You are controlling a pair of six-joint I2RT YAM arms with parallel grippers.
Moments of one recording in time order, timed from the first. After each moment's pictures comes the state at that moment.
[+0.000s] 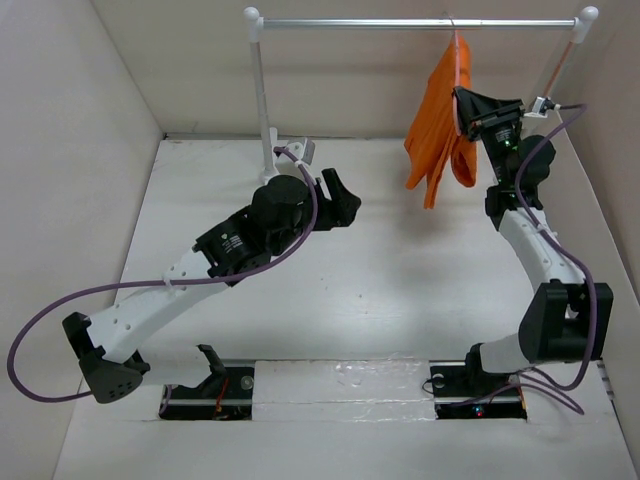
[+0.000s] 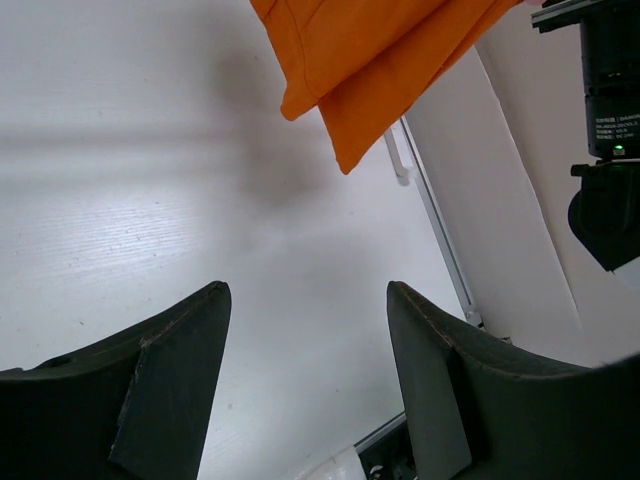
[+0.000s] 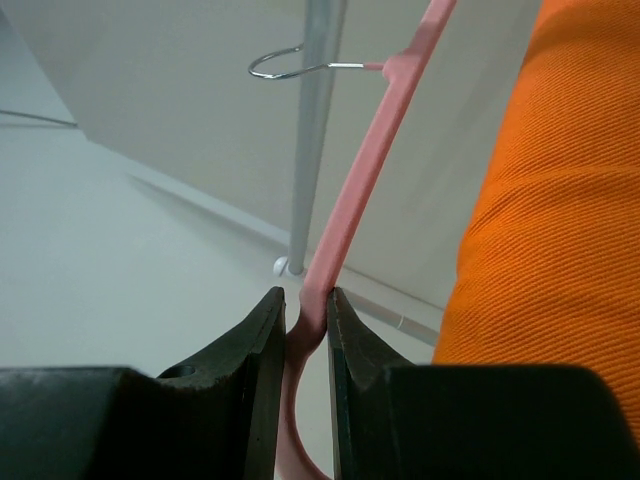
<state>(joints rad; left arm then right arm) -0.96 1.22 1.37 -0.44 -0.33 -0.71 -0.01 1.41 1.15 0.74 -0.29 1.46</state>
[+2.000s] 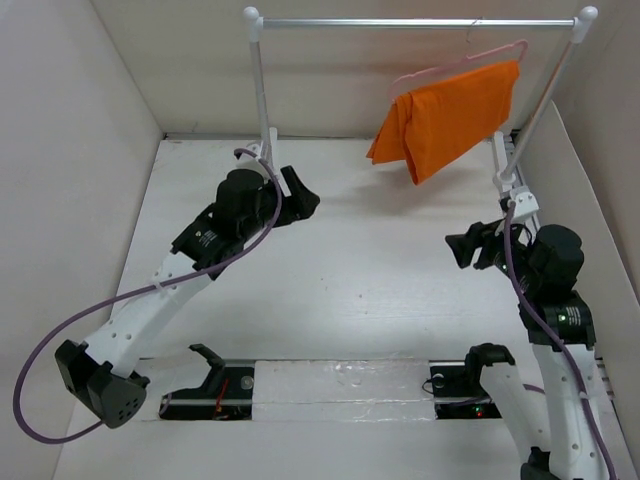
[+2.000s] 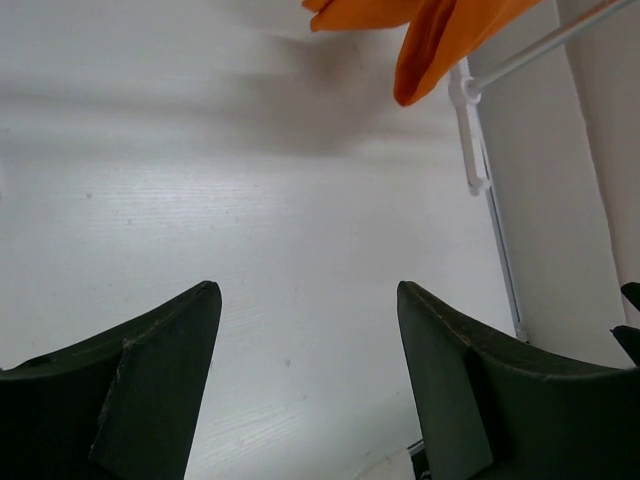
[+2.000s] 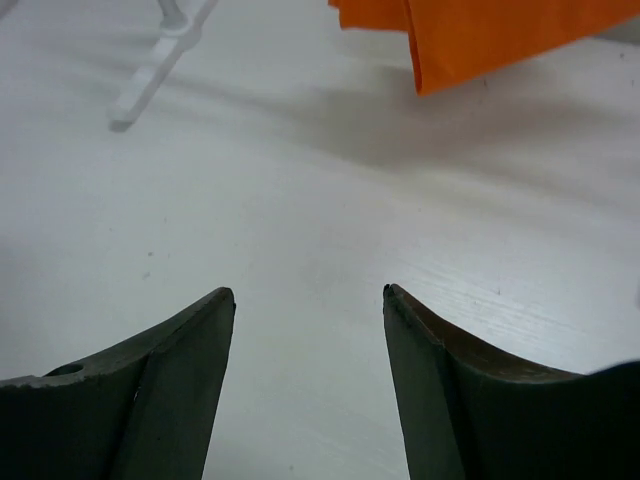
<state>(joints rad) -0.62 1.13 1.19 -0.43 -0.07 -0.69 0.02 0.59 0.93 -0.57 -0.42 0.03</state>
